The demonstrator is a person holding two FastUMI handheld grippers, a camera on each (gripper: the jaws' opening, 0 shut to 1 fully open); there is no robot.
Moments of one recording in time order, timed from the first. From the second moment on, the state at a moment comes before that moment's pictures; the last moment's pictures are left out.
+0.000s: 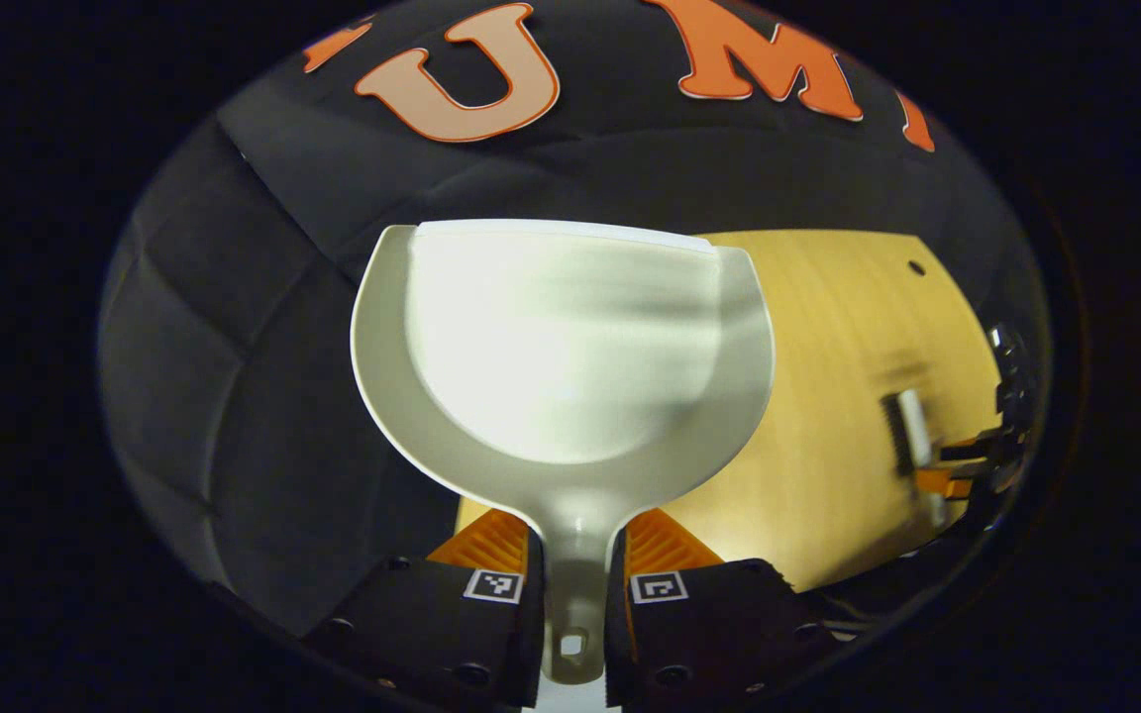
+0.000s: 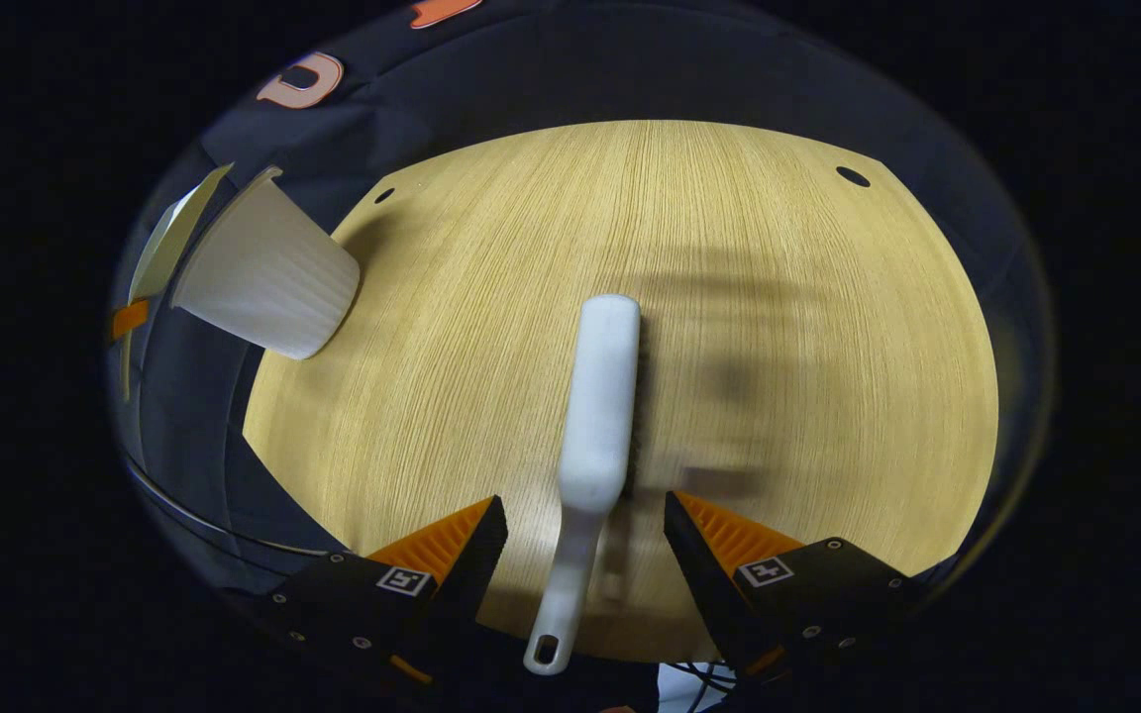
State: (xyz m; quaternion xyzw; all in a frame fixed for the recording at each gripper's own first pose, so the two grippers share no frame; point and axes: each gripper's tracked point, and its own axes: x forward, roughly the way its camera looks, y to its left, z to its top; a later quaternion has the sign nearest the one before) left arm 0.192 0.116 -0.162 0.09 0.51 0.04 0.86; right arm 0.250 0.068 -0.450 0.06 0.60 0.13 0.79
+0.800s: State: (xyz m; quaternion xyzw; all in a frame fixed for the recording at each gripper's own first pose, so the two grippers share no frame) left arm 0.184 -0.049 -0.281 -0.05 0.58 -0.07 0.81; right arm 0.244 0.075 -0.453 0.06 0.61 0.13 0.78
